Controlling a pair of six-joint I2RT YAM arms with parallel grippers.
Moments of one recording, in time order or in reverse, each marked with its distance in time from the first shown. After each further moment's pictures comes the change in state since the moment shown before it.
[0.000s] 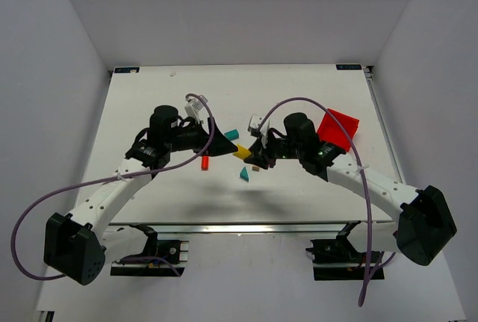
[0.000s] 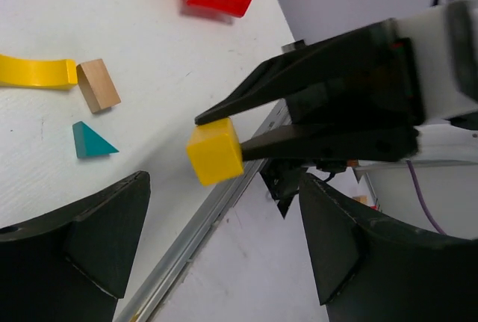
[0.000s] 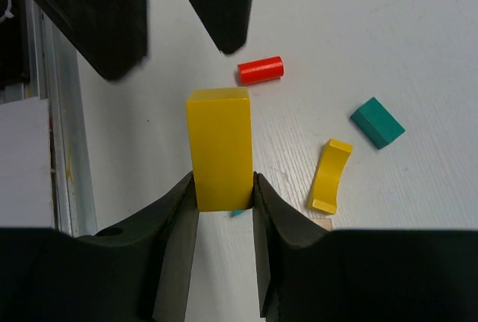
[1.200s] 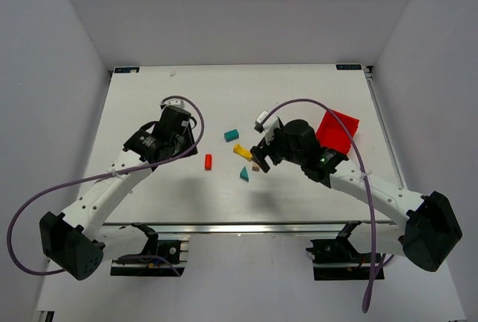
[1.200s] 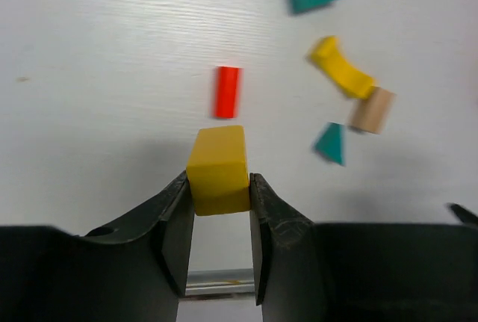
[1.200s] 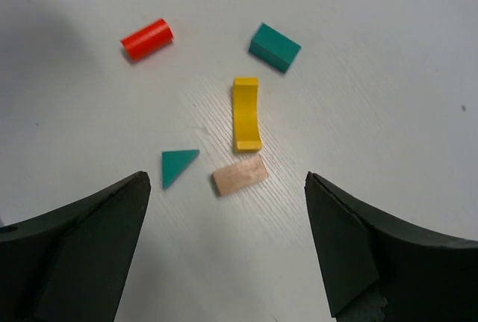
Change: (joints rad) left arm -0.113 0.033 0.234 -0.628 -0.887 -0.032; right arm 0.047 -0.055 -0.038 -0.003 0.412 0.081
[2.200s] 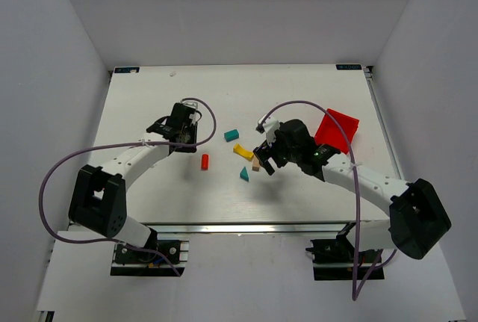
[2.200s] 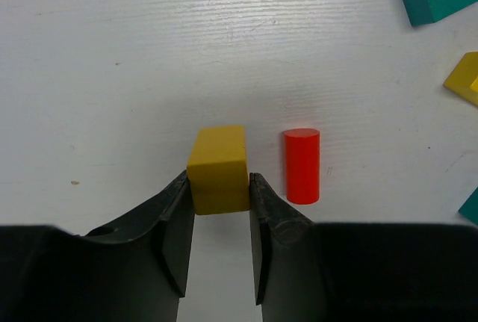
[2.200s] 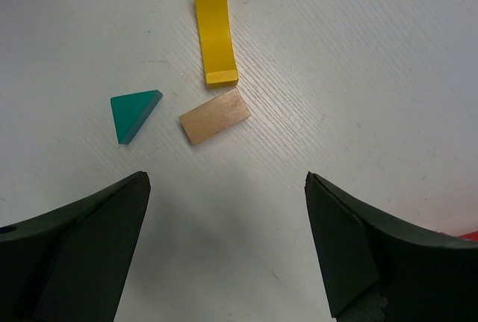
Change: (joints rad) left arm 0.142 0.316 -0.093 0.264 -0.029 0.398; right arm -0.059 0.101 -0.014 -0.106 0.079 0.032
